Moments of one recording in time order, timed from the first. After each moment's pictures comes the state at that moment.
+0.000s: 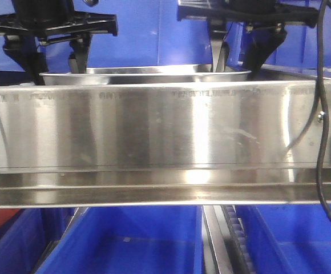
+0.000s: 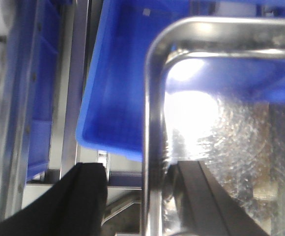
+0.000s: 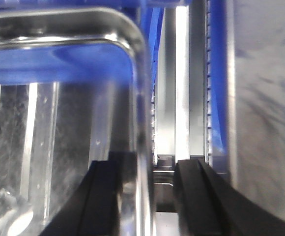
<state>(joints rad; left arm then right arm) -0.48 1.81 -1.56 0.24 1.08 -0.60 0.44 1.85 -1.65 0.00 1.15 0.47</state>
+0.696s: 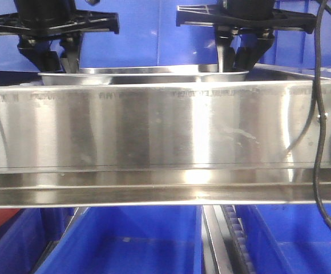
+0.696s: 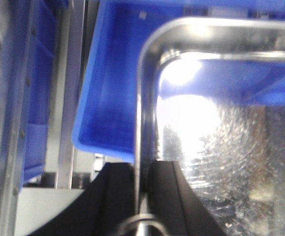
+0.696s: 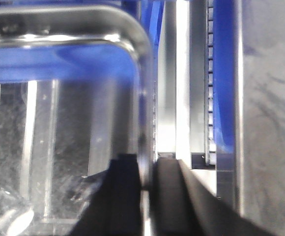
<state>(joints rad) -0.48 1.81 -1.57 0.22 1.08 -0.59 0.44 1.86 -1.65 0.01 1.15 0.48</state>
